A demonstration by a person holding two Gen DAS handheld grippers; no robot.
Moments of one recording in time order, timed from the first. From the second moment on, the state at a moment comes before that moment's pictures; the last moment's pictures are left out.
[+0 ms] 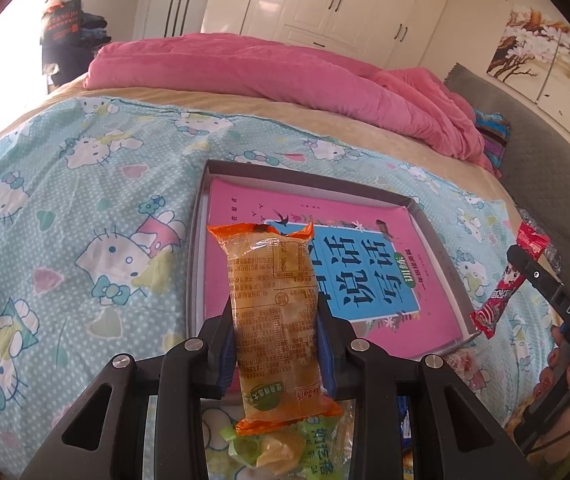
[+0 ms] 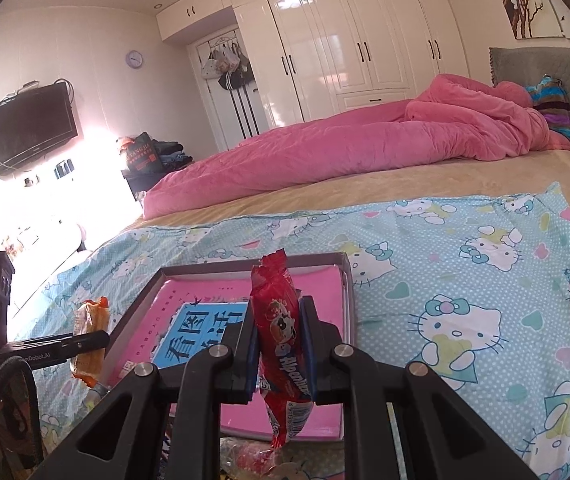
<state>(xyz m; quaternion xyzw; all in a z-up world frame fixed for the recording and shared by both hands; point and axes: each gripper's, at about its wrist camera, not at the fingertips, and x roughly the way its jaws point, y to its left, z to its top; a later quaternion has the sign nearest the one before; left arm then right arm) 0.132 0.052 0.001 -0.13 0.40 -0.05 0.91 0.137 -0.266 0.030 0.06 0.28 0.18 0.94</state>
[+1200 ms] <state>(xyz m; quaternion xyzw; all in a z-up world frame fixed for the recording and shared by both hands) 0.159 0.045 -0.032 -0.11 0.45 -0.05 0.89 0.156 -0.257 -0.023 0.04 0.35 0.19 0.92</state>
